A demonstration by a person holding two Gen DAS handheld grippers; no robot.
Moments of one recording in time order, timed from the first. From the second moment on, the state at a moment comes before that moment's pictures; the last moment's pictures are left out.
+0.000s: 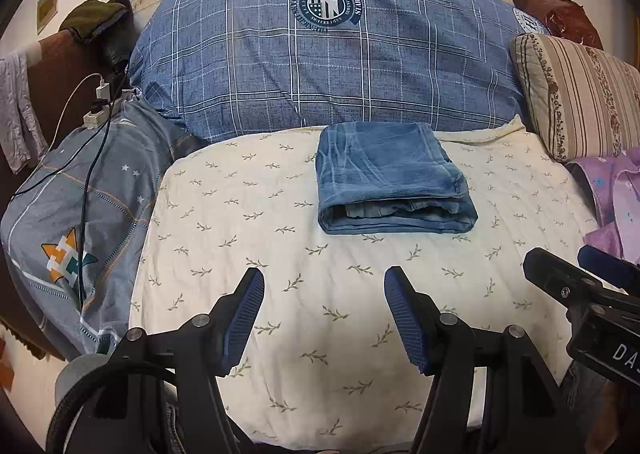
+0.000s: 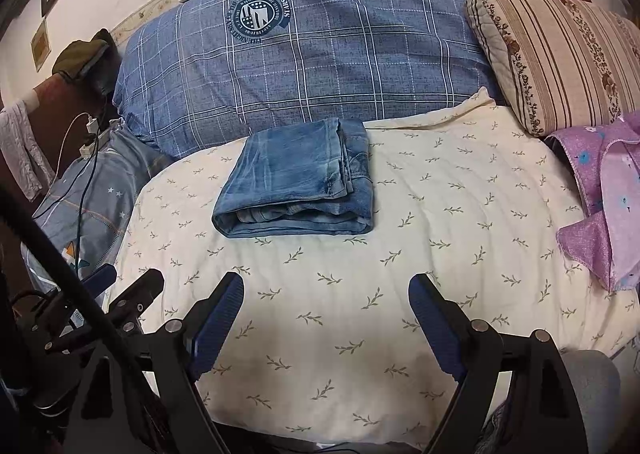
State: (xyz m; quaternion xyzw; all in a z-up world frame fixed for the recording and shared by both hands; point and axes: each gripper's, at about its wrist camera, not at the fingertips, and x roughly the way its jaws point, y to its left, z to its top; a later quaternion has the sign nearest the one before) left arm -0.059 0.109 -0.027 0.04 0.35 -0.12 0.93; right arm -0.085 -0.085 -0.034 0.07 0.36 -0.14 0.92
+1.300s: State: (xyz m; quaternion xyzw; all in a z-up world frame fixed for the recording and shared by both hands) left arm -0.061 0.109 -0.024 0.04 0.35 -0.12 0.93; right arm -0.085 -0.083 -0.033 0.07 0.36 -0.14 0.92
